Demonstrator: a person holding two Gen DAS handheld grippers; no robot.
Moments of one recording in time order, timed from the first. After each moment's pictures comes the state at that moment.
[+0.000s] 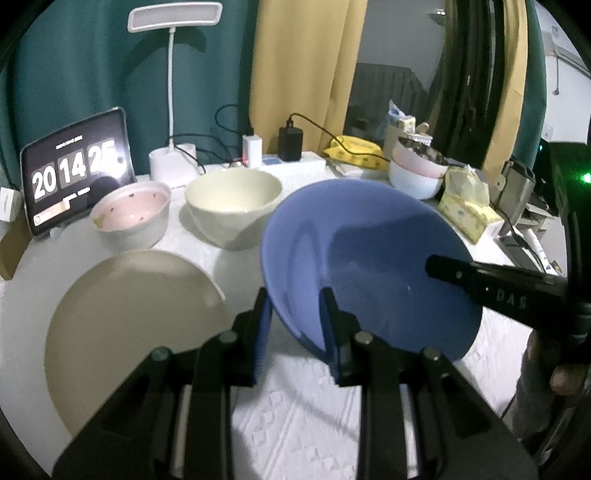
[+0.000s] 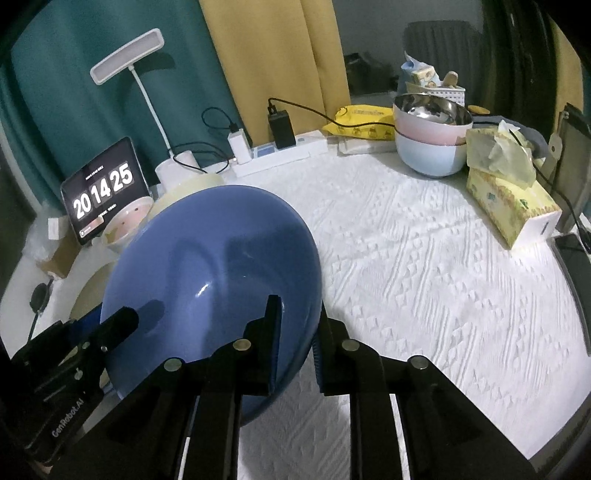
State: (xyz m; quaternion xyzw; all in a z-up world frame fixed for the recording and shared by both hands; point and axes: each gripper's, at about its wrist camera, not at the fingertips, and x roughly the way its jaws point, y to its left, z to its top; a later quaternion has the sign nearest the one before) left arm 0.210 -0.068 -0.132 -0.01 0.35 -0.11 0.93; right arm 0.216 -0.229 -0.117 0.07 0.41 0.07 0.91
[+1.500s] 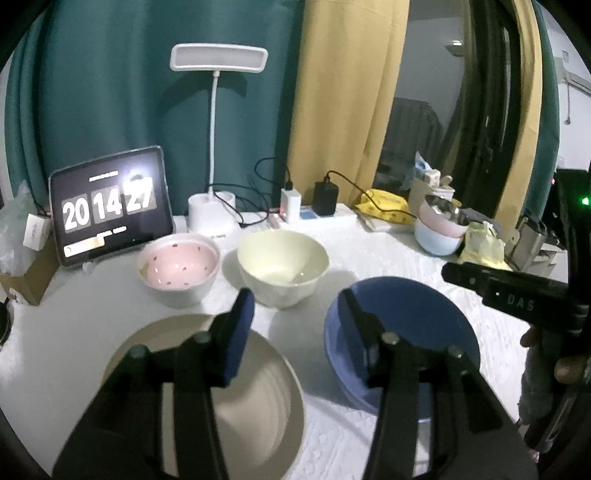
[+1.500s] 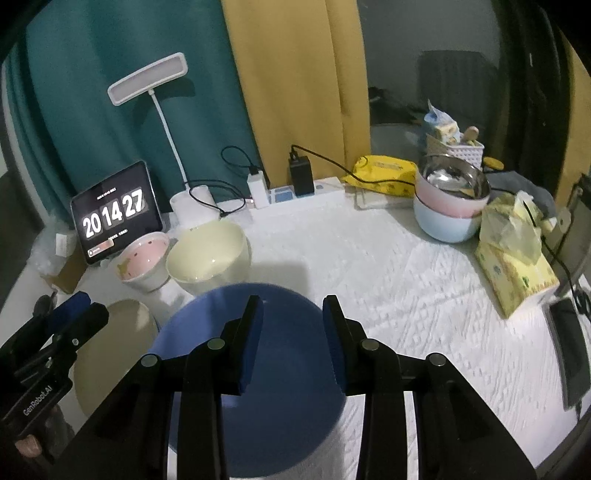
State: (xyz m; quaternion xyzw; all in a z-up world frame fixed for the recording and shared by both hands) left arm 0.228 -0.021 -0.075 -0.04 0.29 -0.07 0.95; right arm 0.245 -0.211 -0.067 0.04 0.36 0.09 0.93
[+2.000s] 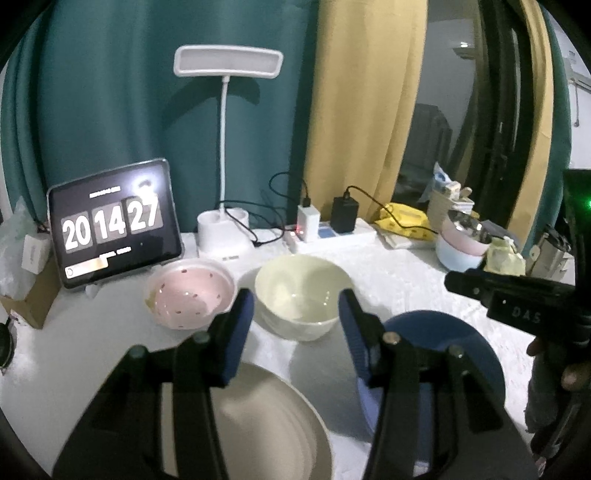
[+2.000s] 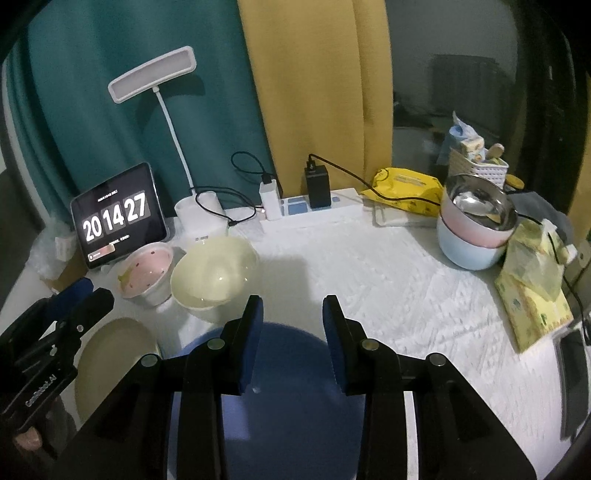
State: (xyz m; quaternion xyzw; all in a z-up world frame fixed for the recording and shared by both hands) left arm 0.273 -0.008 -0.072 -0.03 0.28 -0.05 0.96; right arm 0.287 -0.194 -0.063 0.02 0.37 0.10 0.92
